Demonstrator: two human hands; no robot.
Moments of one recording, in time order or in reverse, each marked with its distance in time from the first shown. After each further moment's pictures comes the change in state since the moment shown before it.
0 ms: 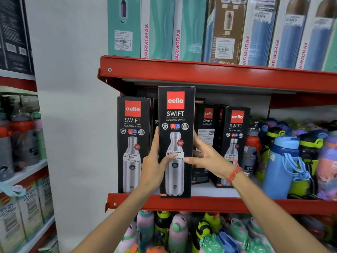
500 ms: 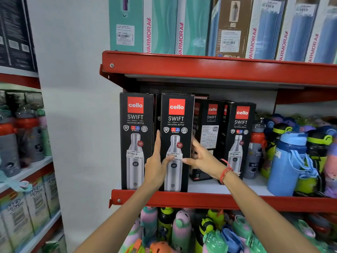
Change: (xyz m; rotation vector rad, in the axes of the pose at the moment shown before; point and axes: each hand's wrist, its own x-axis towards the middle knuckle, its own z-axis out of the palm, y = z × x) left_hand 0.005 -0.039 0.008 0.240 0.066 -0.010; right_hand 0.019 0.023 0.022 -0.029 0.031 0.018
